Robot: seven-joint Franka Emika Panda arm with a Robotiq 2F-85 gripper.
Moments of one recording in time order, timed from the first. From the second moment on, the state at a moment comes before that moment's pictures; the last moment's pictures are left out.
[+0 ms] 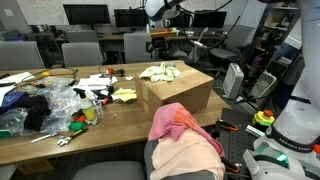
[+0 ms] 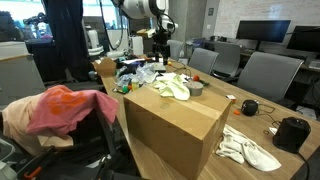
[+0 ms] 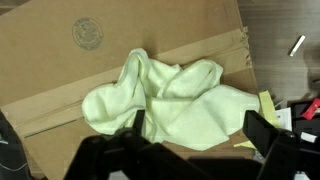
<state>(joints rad) -0.11 0.48 -0.21 -1.50 0.00 1.95 0.56</state>
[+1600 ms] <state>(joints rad) -0.14 0.71 -0.27 -1.35 -0.04 2.05 0.77</state>
